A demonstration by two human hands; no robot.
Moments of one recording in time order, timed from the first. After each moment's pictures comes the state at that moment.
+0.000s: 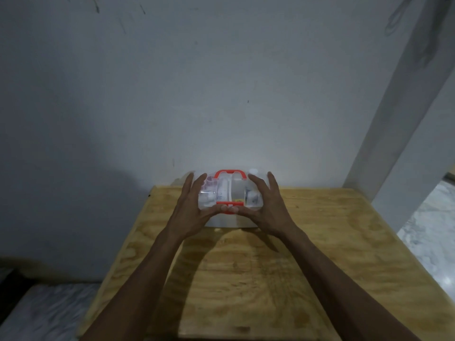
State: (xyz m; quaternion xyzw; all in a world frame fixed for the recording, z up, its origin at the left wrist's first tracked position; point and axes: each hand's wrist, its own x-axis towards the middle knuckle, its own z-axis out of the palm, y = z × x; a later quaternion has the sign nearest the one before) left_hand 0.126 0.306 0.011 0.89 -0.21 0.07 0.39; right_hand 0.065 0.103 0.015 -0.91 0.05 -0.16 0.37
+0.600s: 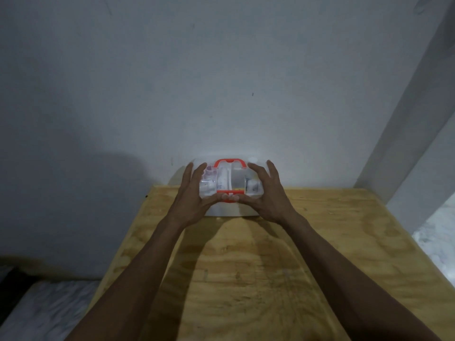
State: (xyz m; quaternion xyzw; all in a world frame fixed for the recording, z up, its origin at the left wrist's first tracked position) left_hand 0.175 0.296 0.010 0.89 -0.21 0.06 0.40; right_hand 0.115 0.089 0.016 -0.91 0.03 -0.15 0.38
